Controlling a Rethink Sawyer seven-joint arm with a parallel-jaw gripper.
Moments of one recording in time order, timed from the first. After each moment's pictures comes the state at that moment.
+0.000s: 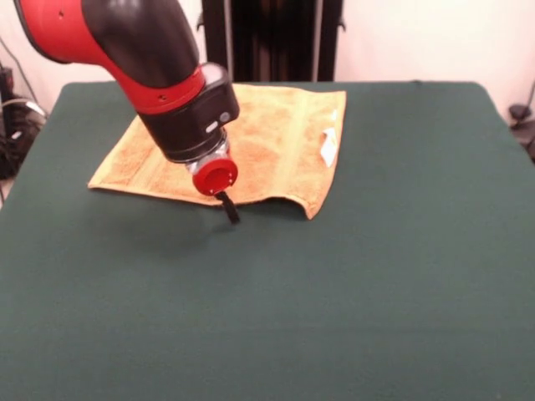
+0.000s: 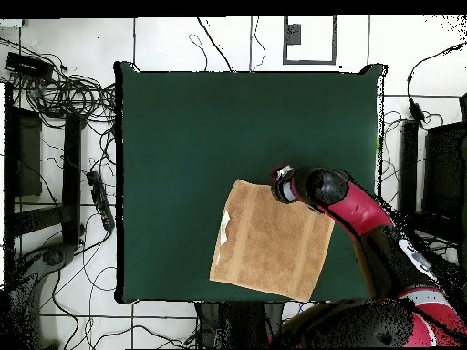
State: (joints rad) arm -0.58 -0.35 0.19 1.56 0.07 0.56 2.34
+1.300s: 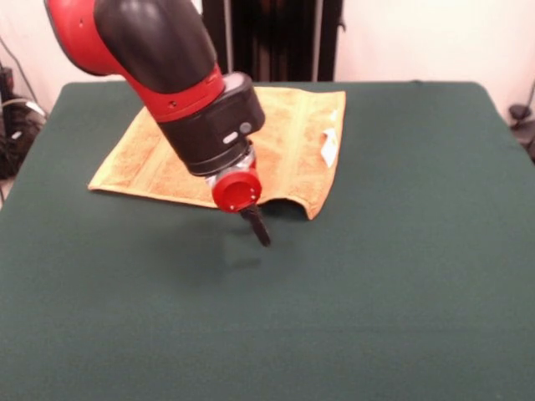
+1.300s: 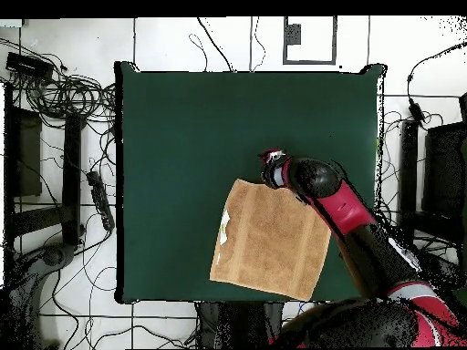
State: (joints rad) arm -0.59 -0.35 0.29 1.63 0.29 0.43 2.34
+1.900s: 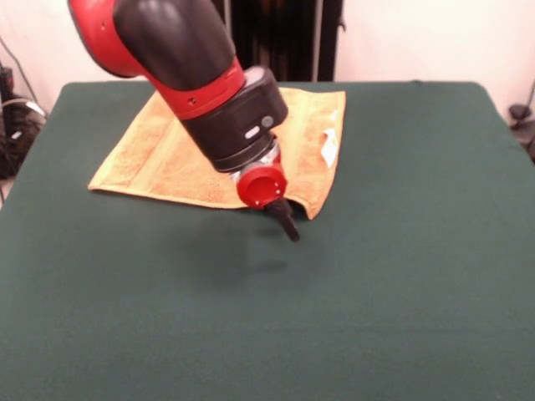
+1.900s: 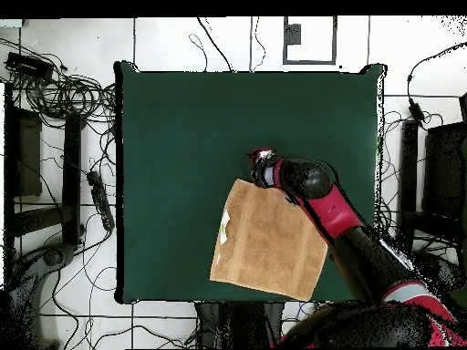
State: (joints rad) arm -0.61 -0.36 0.36 1.71 0.36 0.39 2.34
